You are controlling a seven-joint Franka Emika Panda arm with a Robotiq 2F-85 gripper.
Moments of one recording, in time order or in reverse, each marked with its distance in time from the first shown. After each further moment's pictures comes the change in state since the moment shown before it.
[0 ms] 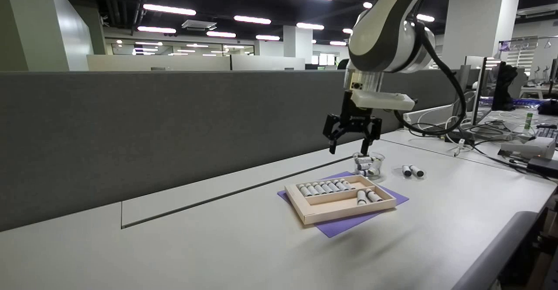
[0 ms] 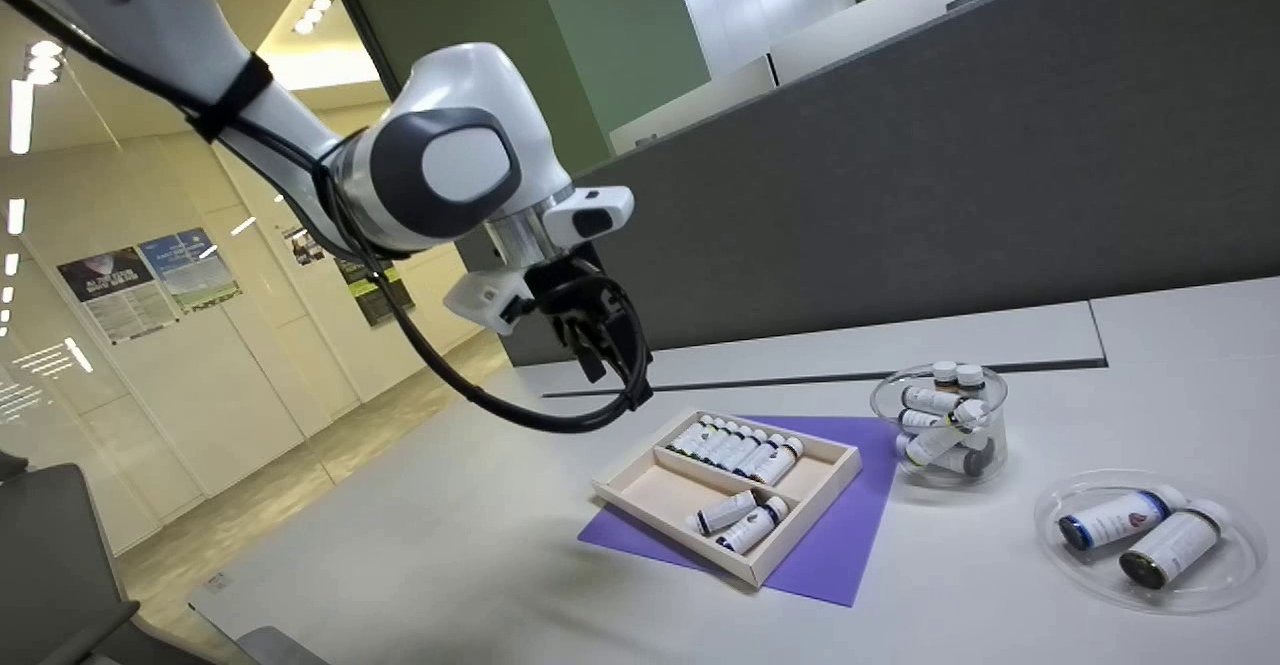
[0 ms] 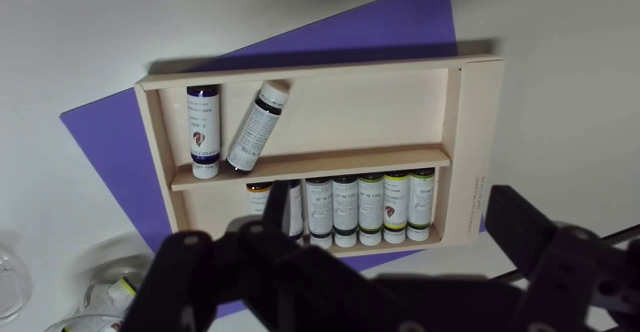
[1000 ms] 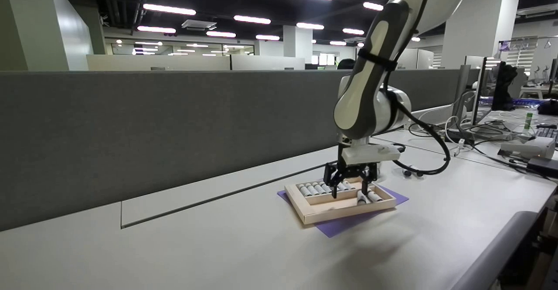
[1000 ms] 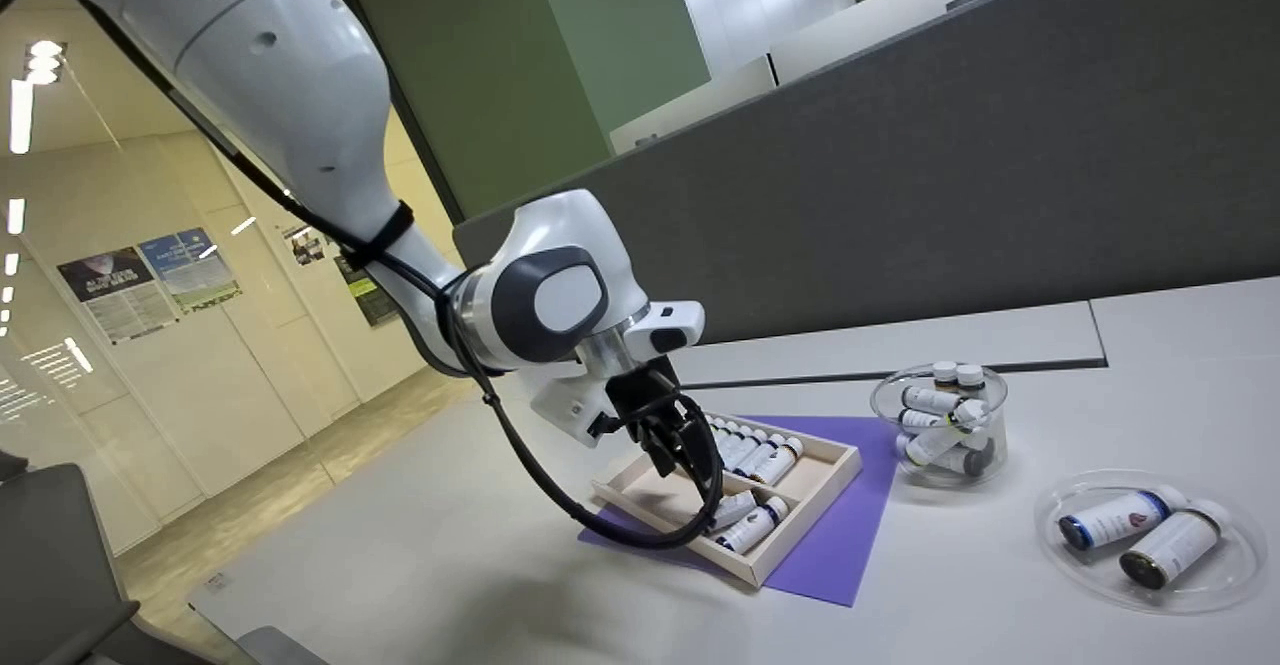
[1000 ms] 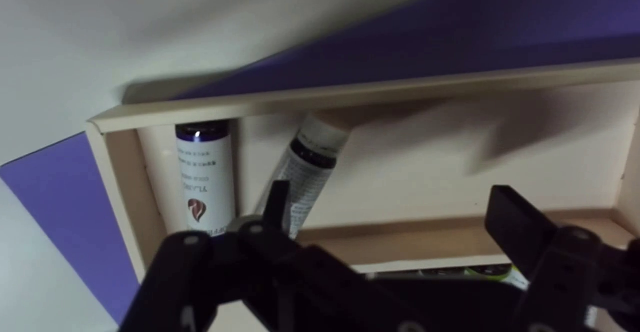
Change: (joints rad) arm 0.147 0.392 -0.157 0.183 -0.006 0.113 0.058
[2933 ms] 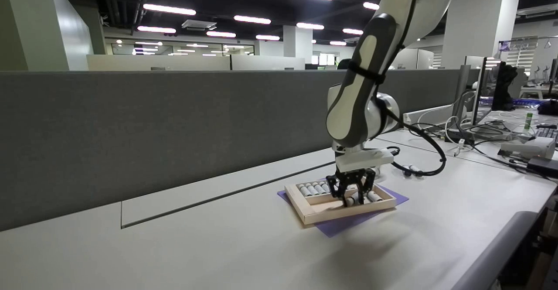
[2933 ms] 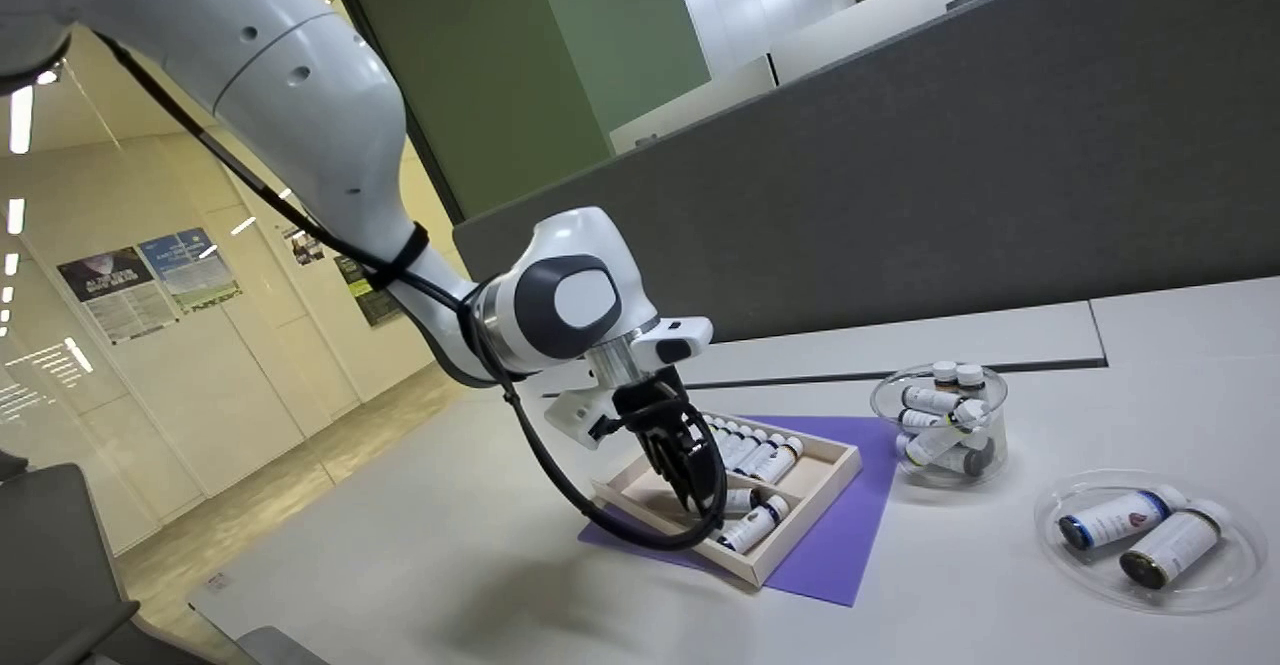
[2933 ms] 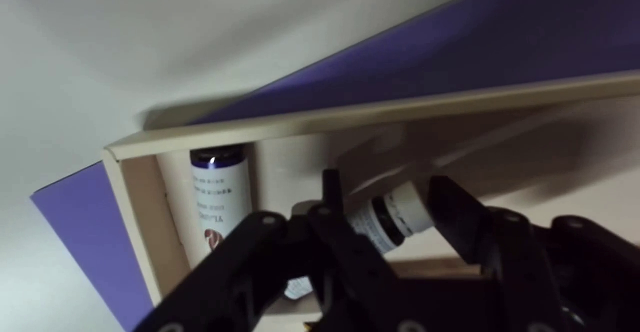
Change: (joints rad) arm 0.102 0.078 -0.097 0.091 -0.039 -0.135 0.119
